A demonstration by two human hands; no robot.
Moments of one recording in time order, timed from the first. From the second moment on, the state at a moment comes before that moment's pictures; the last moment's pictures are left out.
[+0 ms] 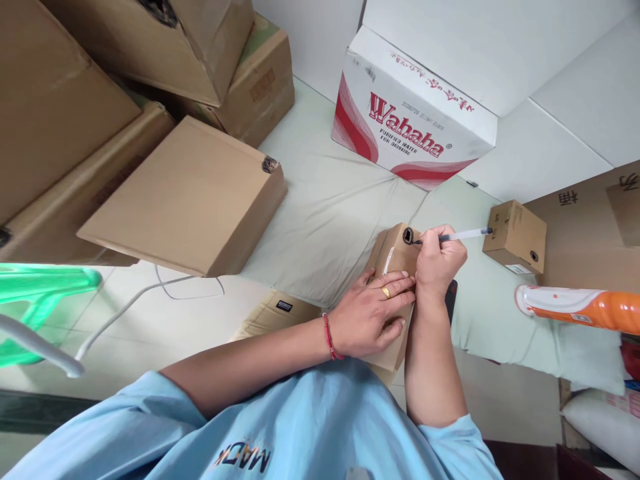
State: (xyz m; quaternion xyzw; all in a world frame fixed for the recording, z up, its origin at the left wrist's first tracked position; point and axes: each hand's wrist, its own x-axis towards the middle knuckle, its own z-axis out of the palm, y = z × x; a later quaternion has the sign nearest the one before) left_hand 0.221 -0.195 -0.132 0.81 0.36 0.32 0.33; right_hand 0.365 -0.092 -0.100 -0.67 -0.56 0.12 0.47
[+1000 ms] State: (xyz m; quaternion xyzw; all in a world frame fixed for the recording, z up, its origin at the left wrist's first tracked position) left_hand 0.221 -0.196 -0.134 0.81 0.36 0.34 0.31; right_hand 0.368 -0.087 -0.108 -0.67 -0.55 0.14 0.48
